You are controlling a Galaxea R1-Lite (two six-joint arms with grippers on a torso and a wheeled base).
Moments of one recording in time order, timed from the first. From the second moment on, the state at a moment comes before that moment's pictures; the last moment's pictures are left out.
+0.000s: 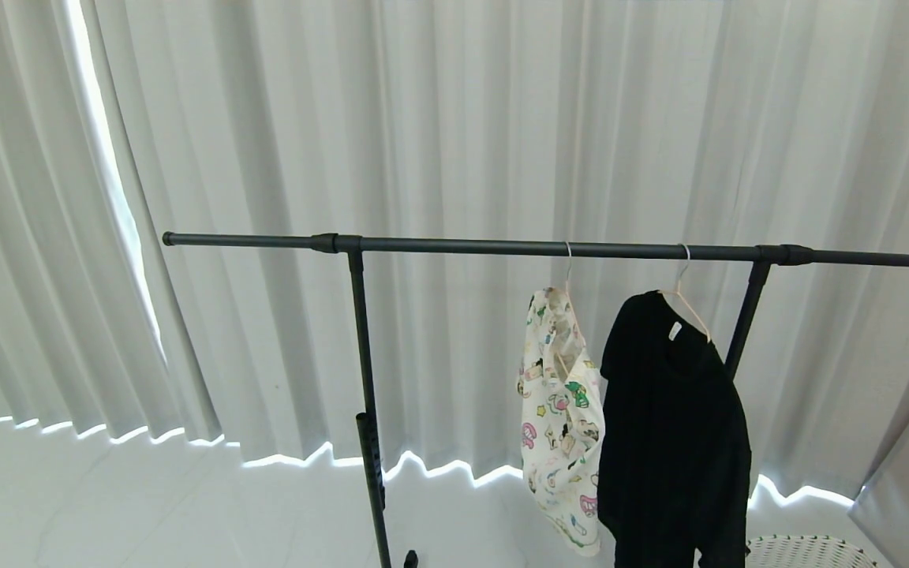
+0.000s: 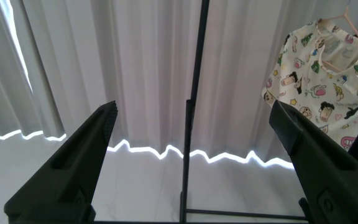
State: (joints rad) left arm 0.00 0.00 0.00 0.02 -0.06 0.01; right arm 0.00 0.00 0.00 0.00 -0.02 0.02
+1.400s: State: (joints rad) left arm 0.00 0.00 0.00 0.02 -0.06 0.01; right arm 0.00 0.00 0.00 0.00 -0.02 0.02
